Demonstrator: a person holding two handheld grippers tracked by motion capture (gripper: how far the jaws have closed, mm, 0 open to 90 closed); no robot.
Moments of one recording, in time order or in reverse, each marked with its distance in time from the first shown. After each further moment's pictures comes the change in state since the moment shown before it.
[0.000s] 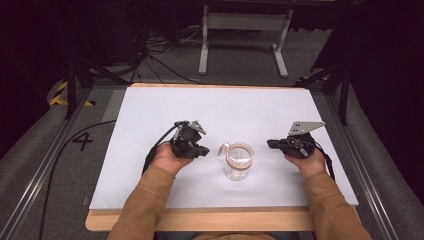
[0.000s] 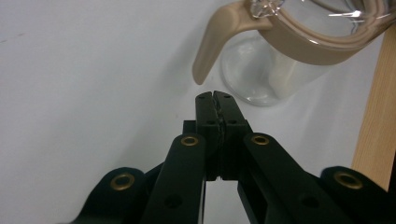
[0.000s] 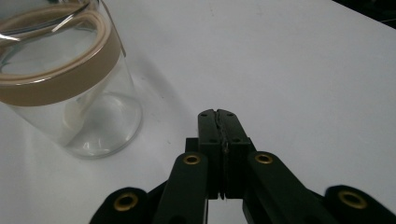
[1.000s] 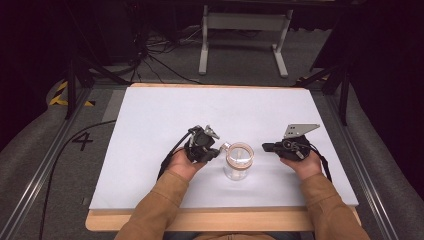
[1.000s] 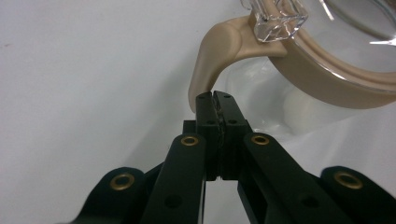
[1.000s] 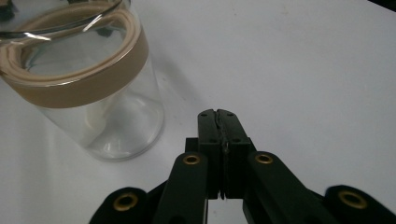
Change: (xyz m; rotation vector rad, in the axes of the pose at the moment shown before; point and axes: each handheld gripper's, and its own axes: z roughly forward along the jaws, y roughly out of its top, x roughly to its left) left arm -0.014 0.008 0.030 -0.029 0.096 -0.052; right arm 0.010 0.001 0.009 0.003 0.053 -0.012
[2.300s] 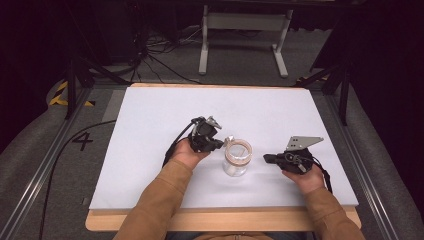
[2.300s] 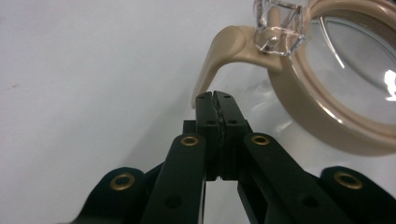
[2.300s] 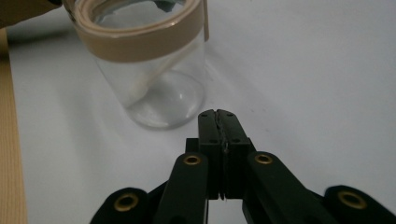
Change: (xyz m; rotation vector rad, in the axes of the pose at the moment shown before) left arm 0.028 0.015 0.006 -0.046 -0.038 0.013; right arm 0.030 -0.018 -0.006 -0.012 -0.002 0.044
